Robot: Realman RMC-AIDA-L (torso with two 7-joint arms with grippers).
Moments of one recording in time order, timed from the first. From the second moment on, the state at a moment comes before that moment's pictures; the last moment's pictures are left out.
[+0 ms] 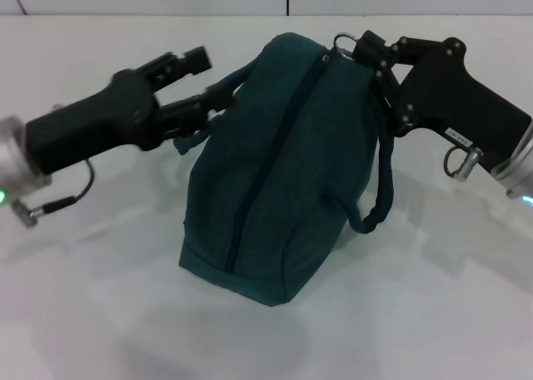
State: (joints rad) left arm -0.42 -2.01 1.01 0.51 1.30 1.68 -1.34; right arm 0.46 2.03 -1.88 -0.46 -0.29 -1.36 0.45
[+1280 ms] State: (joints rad) left arm -0.51 -2.09 1.02 0.78 1.62 1.46 -1.68; right arm 0.44 2.03 -1.89 -0.45 -0.28 -1.37 0.45
